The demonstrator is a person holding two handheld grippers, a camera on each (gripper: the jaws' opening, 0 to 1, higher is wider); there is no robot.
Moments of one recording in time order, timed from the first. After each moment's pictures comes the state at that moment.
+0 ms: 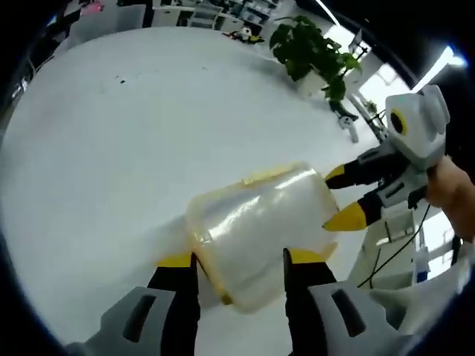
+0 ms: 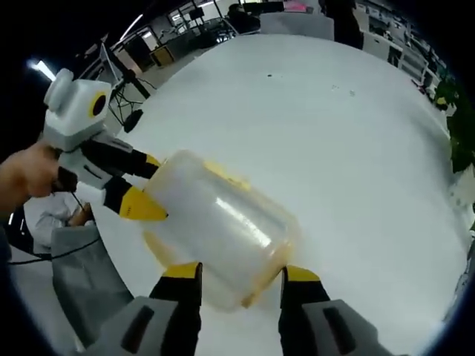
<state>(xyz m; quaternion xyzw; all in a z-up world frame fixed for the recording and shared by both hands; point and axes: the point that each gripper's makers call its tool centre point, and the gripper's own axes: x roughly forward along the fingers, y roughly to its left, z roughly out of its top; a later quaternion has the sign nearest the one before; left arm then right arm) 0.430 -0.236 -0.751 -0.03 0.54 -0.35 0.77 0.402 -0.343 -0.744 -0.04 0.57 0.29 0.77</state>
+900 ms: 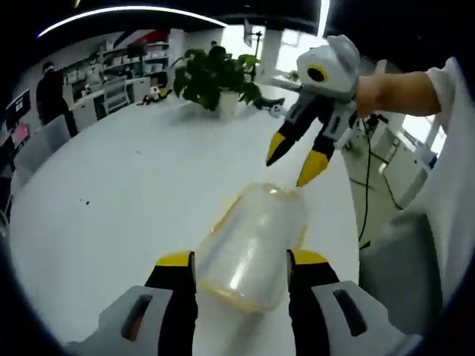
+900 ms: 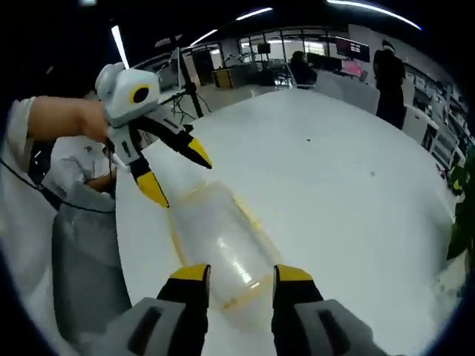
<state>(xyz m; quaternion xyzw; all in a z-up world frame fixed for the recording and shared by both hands) 0.431 -0.254 -0.676 0.15 0.30 -0.58 0.74 0.412 -0.343 -0.686 -0.17 0.37 0.49 0.77</state>
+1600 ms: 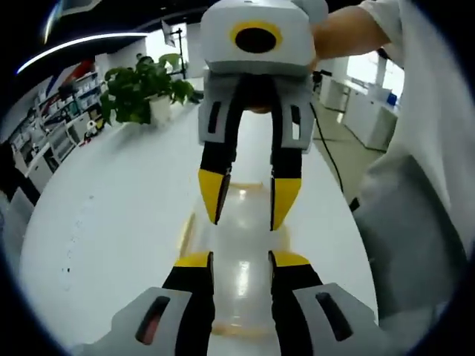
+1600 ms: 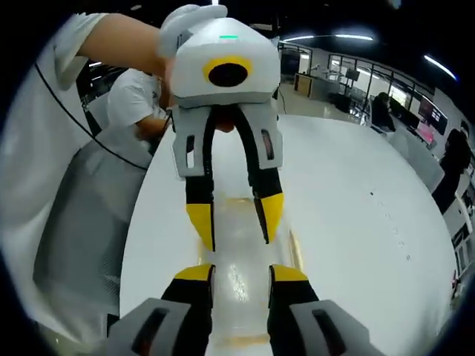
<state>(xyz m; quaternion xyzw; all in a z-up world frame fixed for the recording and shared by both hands) 0.410 -0.287 -0.709 0.27 0.27 -0.66 0.65 0.404 -0.291 -0.709 -0.29 0.32 0.59 0.69</state>
